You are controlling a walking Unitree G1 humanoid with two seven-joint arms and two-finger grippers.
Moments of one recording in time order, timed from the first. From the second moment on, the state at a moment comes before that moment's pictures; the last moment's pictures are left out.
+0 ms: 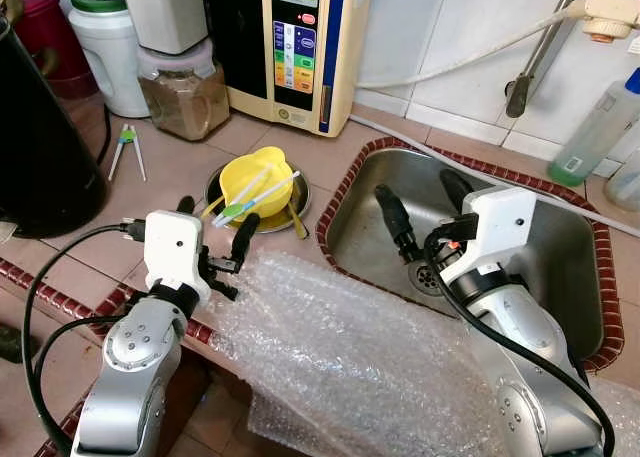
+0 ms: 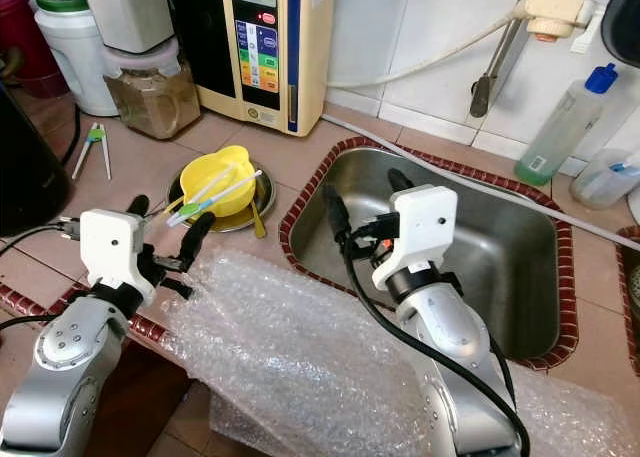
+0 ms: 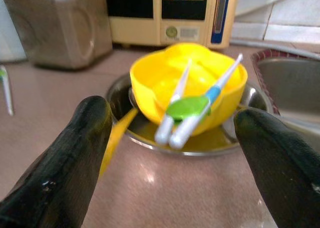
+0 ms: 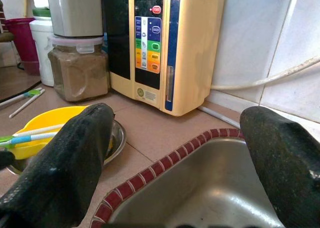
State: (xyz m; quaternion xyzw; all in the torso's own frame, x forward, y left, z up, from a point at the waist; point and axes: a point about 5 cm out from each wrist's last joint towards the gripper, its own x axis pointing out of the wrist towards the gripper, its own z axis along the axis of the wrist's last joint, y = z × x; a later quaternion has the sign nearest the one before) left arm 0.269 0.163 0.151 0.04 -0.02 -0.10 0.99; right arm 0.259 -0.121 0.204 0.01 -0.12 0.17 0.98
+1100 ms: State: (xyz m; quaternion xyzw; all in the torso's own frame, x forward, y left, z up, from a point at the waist) left arm 0.299 0.150 0.151 -0.04 -0.01 -0.10 0.99; right arm 0.240 -0.103 0.181 -0.01 -0.04 0.32 0.95
